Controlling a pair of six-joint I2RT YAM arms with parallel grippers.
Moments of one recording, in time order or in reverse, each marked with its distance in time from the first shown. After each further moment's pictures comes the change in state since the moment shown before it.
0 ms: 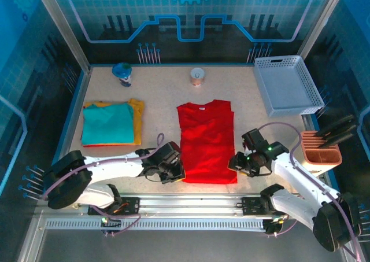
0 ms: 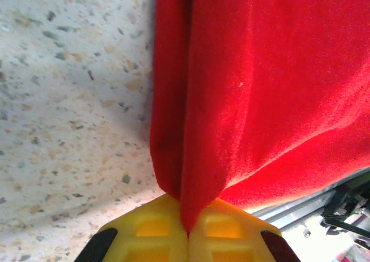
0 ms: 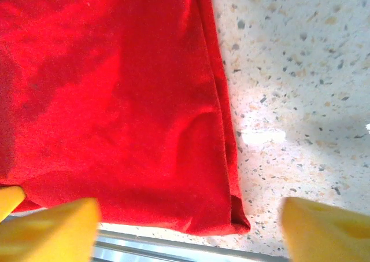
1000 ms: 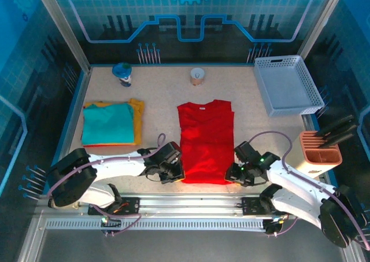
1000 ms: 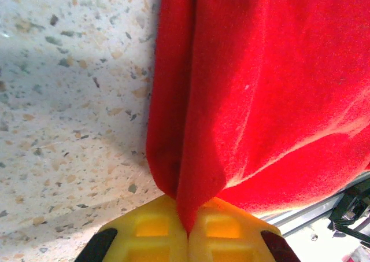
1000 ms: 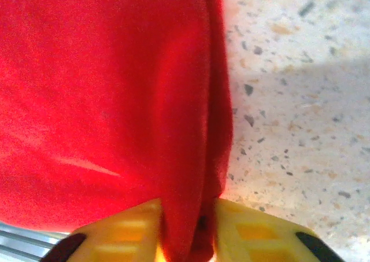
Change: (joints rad) left arm 0.001 0.021 0.000 0.010 0.008 0.003; right arm 0.198 0.016 -0.200 0.200 -0.010 0.169
